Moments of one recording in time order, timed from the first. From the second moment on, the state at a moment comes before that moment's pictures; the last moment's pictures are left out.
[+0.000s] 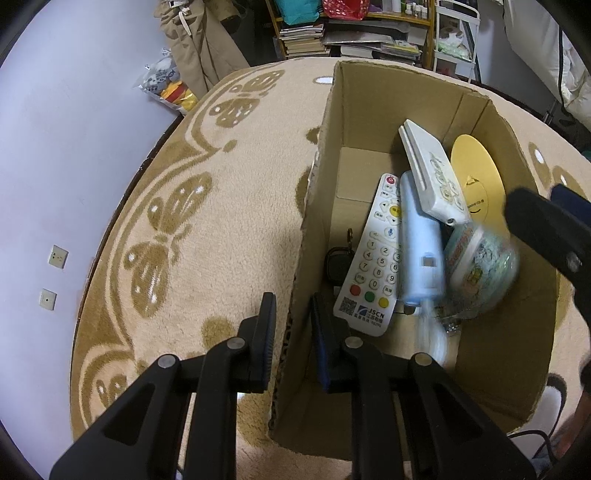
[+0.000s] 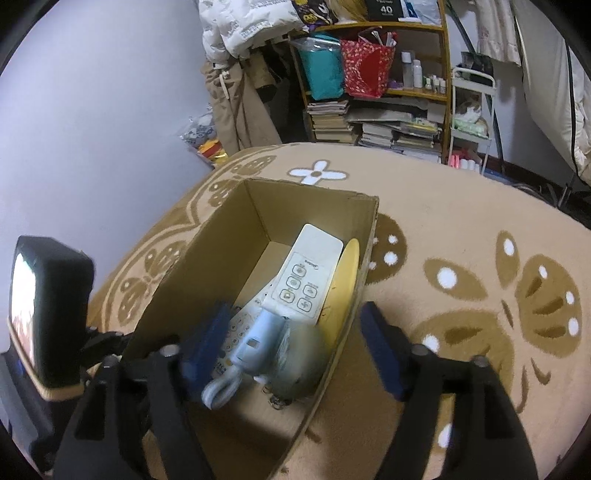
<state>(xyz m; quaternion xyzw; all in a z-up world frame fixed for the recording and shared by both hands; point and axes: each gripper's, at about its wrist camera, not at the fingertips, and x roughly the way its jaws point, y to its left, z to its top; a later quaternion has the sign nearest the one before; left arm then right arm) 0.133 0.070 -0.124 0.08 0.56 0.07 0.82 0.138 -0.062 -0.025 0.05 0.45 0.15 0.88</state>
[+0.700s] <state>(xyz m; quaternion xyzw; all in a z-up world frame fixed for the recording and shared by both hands) 0.109 0.063 -0.090 0.09 0.51 0.06 0.85 0.091 -0.126 -0.007 0.08 0.44 0.07 0.89</state>
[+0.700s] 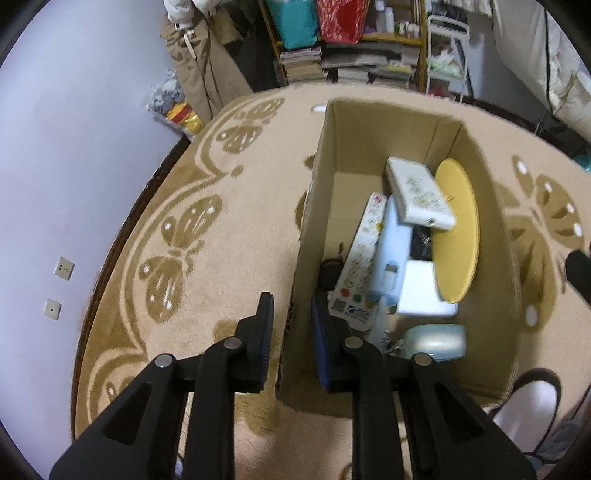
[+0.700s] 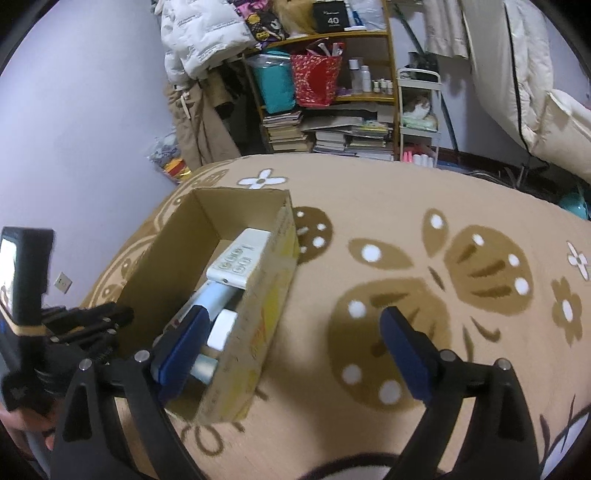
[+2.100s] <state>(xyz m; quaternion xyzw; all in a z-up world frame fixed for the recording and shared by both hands) -0.054 0.028 0.036 0.08 0.27 0.03 0.96 -0.075 -0.169 0.075 0.05 0.29 0.06 0.96</state>
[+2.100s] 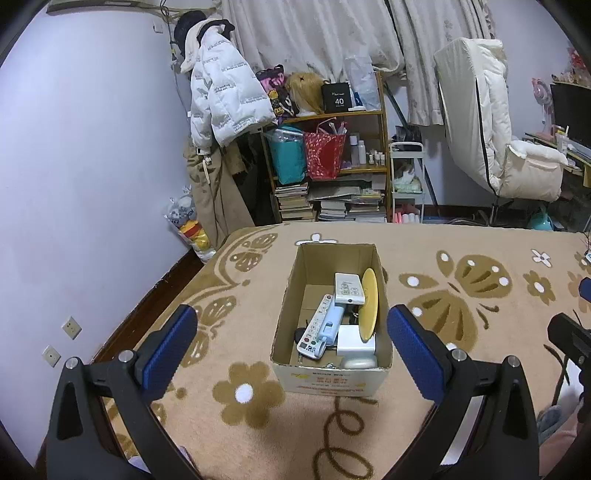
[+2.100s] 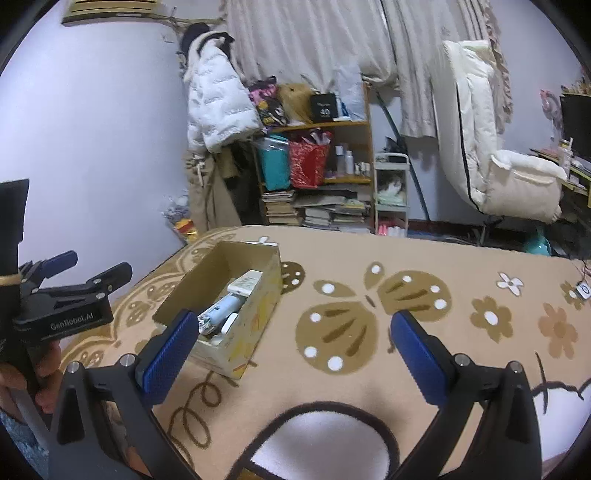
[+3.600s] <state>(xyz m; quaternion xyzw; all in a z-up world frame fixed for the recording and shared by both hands) -0.015 0.022 -0.013 0.11 0.31 0.02 0.95 -0.047 -0.189 0.021 0.06 0.29 0.02 0.96</state>
